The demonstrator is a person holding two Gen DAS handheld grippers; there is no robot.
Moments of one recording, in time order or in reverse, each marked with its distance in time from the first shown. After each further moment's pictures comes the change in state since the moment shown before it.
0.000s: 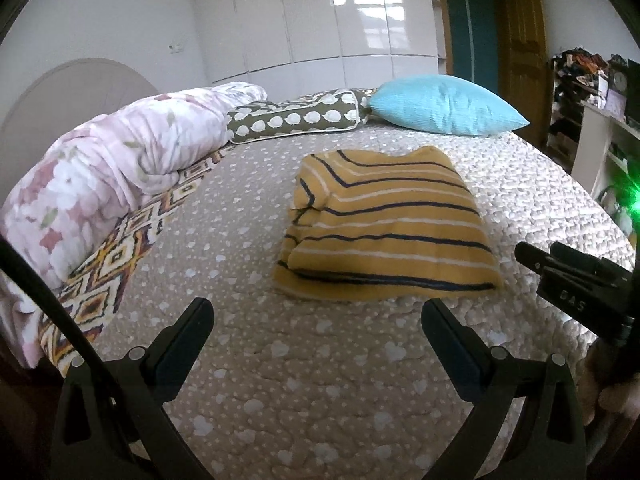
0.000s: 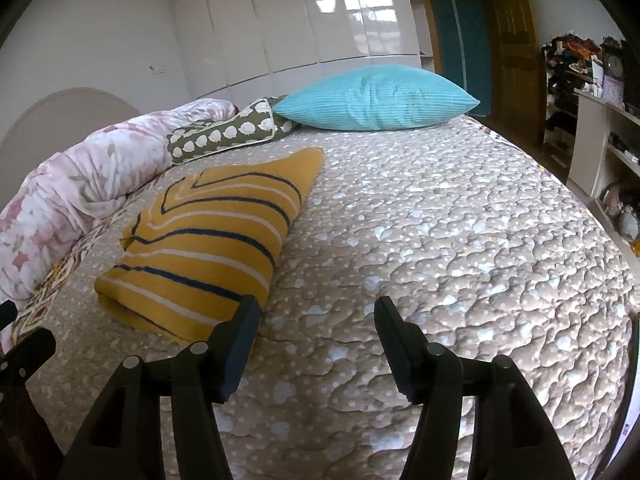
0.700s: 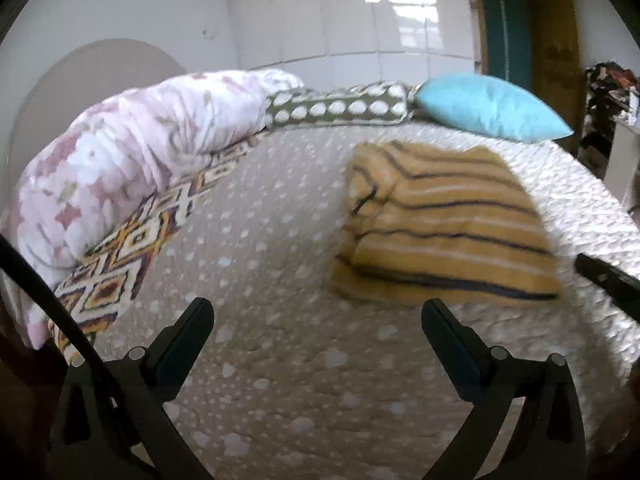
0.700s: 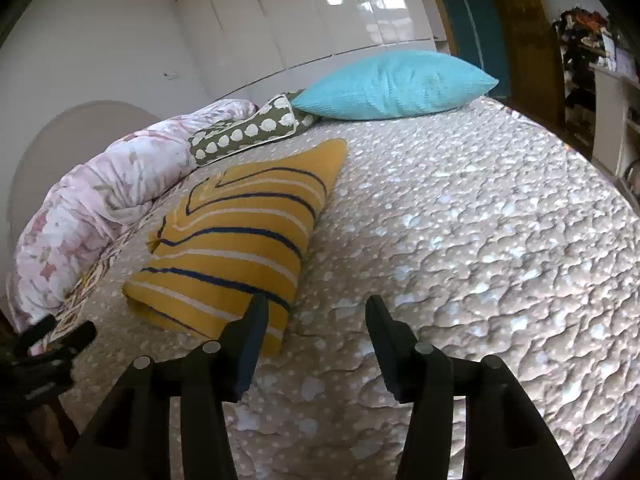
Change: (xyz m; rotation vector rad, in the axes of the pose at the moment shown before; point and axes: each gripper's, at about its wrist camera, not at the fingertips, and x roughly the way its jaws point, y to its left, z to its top) left arm 0.027 0.038 -0.005 -0.072 0.008 0.077; right arm 0.003 -0.005 -0.001 0.053 0.019 0.125
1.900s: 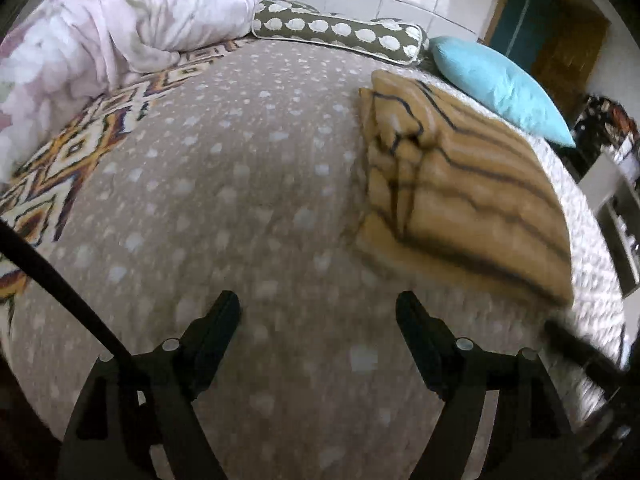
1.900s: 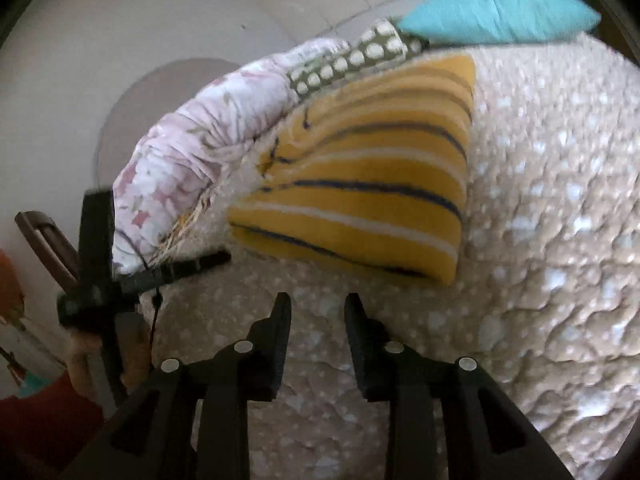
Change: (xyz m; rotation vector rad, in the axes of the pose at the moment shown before) left arm 0.083 0.055 -0.016 -0.156 0.291 -0.225; right arm 0.025 0.038 -0.033 -0.016 0.214 0.432
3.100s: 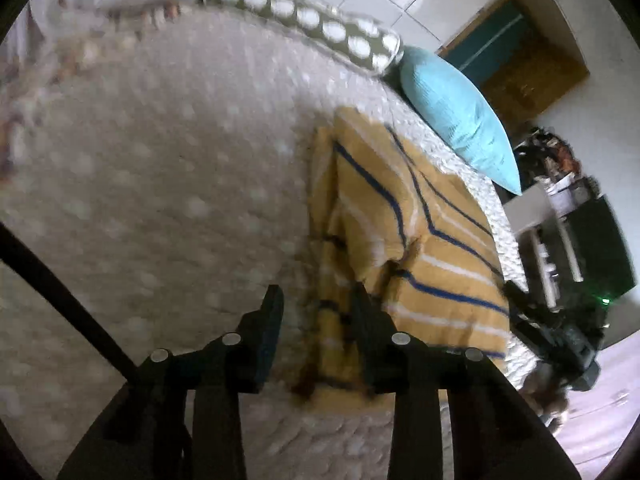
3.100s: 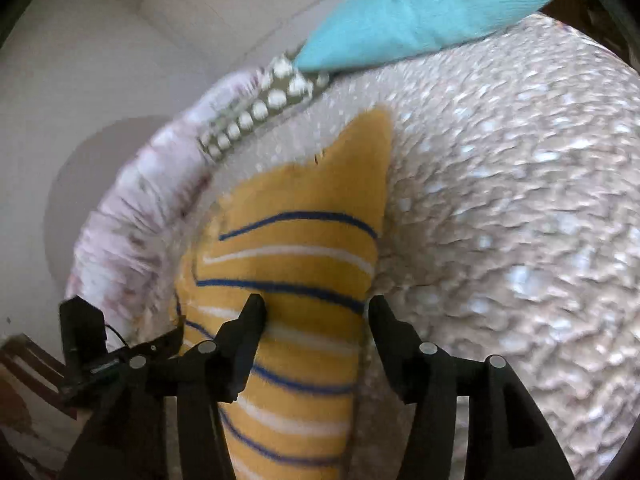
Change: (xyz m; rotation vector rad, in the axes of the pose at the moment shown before) left arm 0.040 0.018 0.111 -0.102 0.104 -0.354; right arm 0.018 -0.076 0.107 0.274 -0.062 -0.134
